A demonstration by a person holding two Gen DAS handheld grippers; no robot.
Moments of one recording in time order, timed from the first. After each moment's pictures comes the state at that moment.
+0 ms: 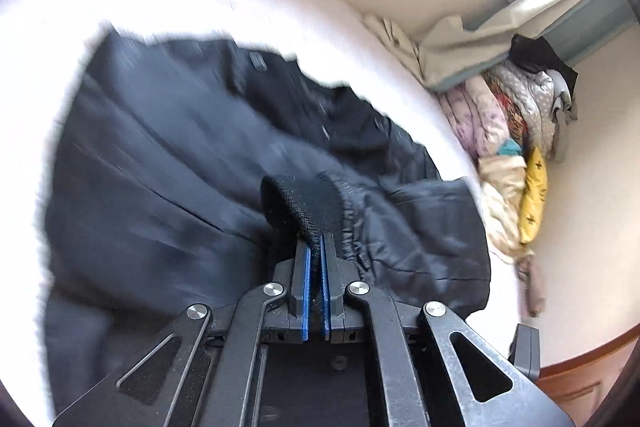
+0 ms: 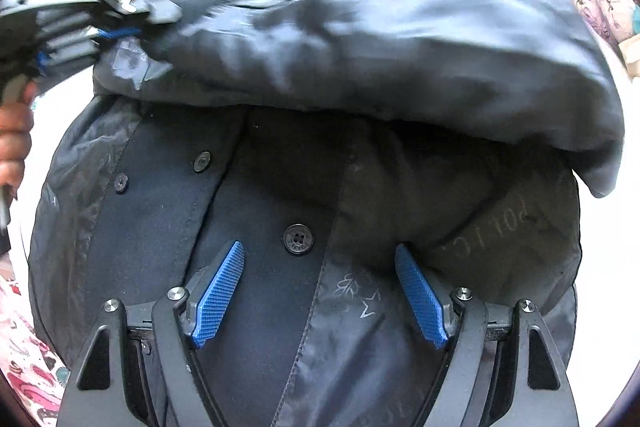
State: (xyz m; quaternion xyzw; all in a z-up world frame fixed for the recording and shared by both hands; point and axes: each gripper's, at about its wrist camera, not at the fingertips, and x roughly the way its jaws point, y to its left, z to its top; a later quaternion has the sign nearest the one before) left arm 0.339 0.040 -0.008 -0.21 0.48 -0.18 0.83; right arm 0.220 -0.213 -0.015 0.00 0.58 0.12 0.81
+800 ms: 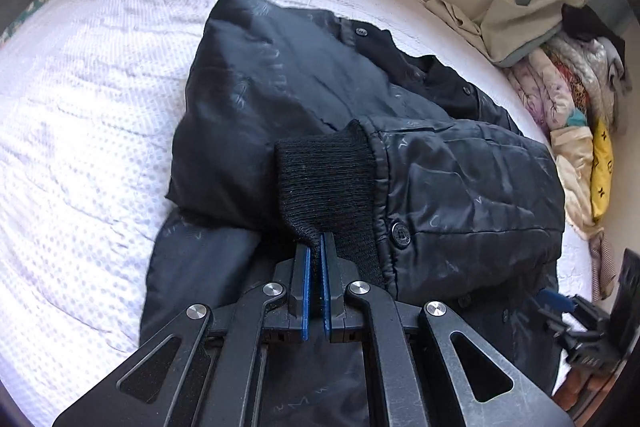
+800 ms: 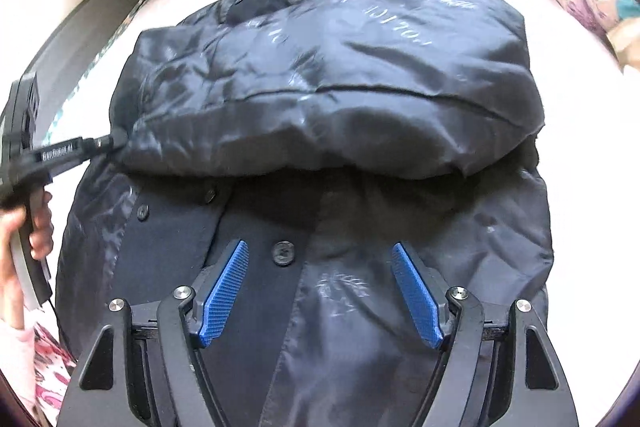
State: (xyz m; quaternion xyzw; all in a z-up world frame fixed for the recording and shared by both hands) left arm 0.292 0.077 -0.043 -0.13 0.51 -0.08 0.85; right arm 0.219 -0.258 0.018 0.07 0.55 0.12 0.82
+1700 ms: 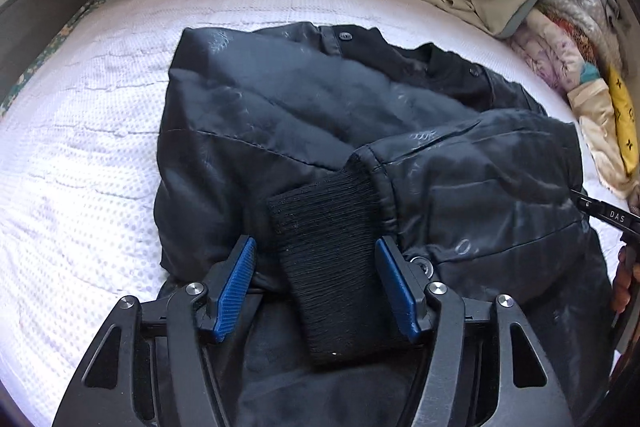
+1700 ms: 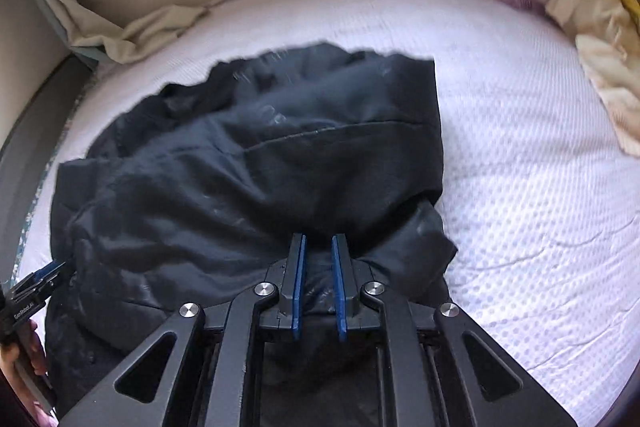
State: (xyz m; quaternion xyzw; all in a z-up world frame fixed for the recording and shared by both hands) left arm 0.318 0.049 -0.055 -0.02 0.49 -0.07 0.87; right arm 0.302 -0.323 -0.007 0.12 0.50 0.01 0.86
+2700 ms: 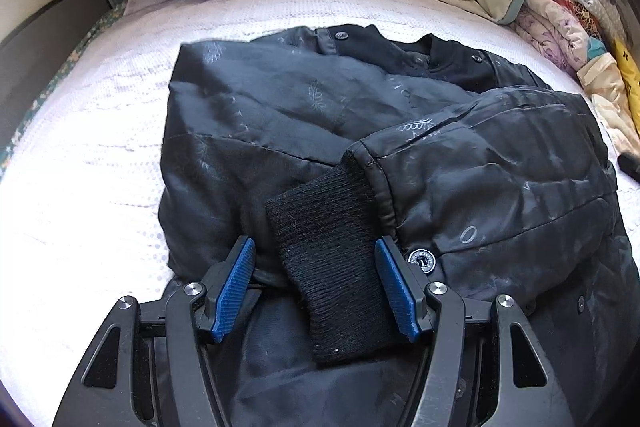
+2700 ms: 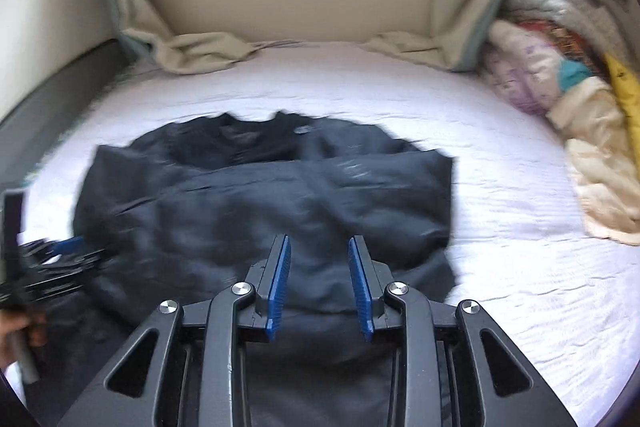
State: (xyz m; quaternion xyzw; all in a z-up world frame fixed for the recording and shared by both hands) left arm 0.306 0.034 -0.052 0.04 0.47 -0.04 0.88; right arm 0.249 -0.265 0.055 0.03 0.40 0.06 0.92
